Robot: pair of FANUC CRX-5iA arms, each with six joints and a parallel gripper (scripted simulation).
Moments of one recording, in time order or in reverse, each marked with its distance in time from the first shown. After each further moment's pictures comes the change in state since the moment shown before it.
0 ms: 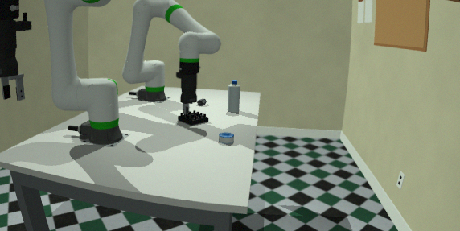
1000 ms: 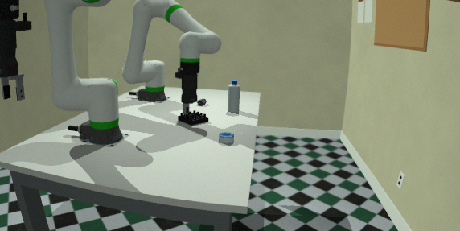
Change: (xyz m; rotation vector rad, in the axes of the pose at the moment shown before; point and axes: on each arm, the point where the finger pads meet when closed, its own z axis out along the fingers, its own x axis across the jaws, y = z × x) left arm 0.000 0.000 0.000 0.000 0.002 -0.127; right arm 0.000 0.000 0.000 0.000 0.000 0.000
